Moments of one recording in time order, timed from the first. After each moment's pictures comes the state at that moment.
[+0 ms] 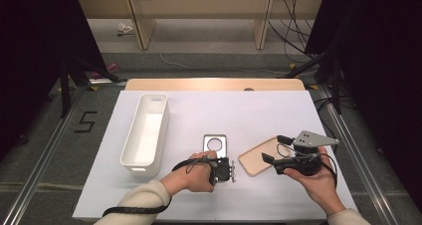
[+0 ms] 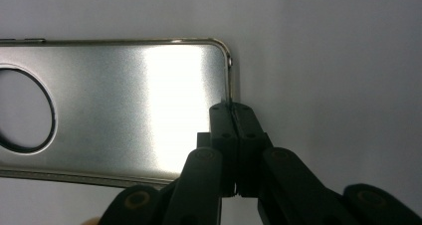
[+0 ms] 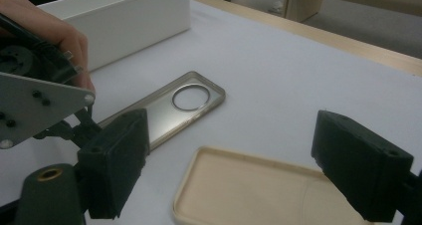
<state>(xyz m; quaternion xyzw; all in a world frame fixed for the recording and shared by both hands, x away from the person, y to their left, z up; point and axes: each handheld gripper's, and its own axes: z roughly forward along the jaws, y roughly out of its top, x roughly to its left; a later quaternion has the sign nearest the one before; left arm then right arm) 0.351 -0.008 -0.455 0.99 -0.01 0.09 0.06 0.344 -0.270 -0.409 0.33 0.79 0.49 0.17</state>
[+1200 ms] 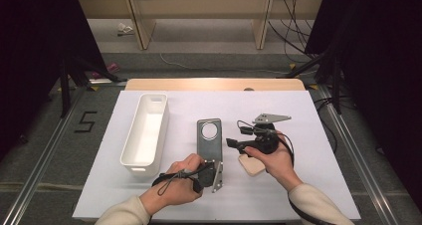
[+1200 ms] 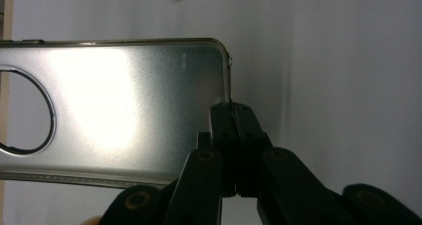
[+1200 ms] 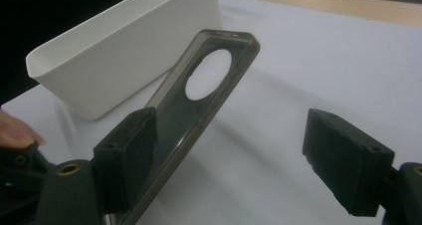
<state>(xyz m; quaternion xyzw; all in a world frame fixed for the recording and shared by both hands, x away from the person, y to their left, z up) 0.318 0.031 -0.437 0.95 -0.01 0.25 0.17 0.409 -0.182 -0.421 0.36 0.79 0.49 0.07</state>
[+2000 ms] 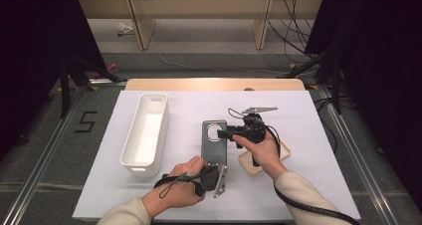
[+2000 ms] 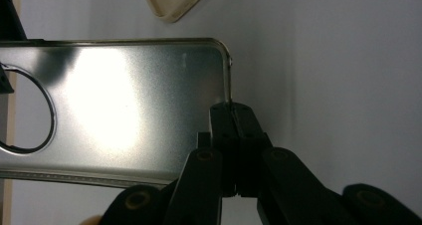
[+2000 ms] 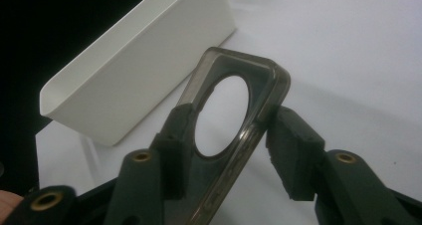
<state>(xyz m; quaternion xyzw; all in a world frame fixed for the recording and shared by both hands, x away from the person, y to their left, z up) 0.312 0.024 -0.436 0.95 -0.04 0.25 0.18 0.441 -0.159 -0.431 0.40 0.77 0.50 -0.02</state>
